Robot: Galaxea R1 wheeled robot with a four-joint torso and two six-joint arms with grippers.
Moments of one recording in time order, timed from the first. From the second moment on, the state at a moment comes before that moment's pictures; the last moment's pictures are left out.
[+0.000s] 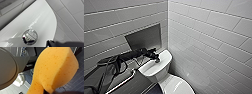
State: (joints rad) left arm 0.08 2.76 -2.32 -0.40 0.68 0.00; right arm -1.49 2.57 -1.92 0.02 0.13 0.07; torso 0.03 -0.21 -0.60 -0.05
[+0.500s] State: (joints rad) left arm 0.08 2.82 -2.42 -0.36 0.68 -0.02; right arm -1.49 2.57 -1.92 0.02 0.13 0.07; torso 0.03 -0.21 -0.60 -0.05
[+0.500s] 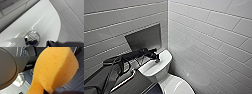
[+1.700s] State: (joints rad) left arm 0.14 2.83 -2.48 -0.34 0.54 0.00; right arm -1.48 2.60 -1.97 0.02 0.13 0.07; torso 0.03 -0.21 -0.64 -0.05
